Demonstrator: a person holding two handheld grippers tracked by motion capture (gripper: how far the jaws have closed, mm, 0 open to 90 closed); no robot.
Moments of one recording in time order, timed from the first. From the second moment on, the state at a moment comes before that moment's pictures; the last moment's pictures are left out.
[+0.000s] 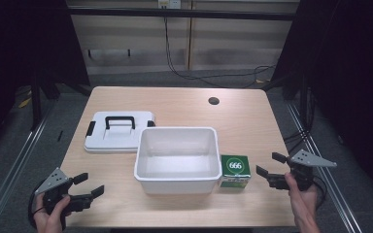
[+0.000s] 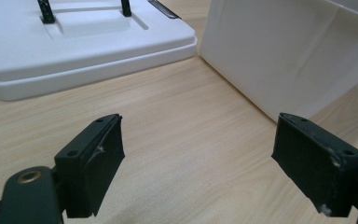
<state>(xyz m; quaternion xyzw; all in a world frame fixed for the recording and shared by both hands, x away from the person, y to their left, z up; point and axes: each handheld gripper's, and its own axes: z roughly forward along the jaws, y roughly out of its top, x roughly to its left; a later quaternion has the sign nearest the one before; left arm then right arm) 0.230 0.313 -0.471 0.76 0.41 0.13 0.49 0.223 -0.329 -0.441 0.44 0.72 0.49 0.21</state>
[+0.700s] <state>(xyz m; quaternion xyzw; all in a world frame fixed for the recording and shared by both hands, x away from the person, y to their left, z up) 0.227 0.314 -0.472 0.76 0.41 0.13 0.49 0.228 -0.324 -0.431 0.41 0.79 0.43 0.16</state>
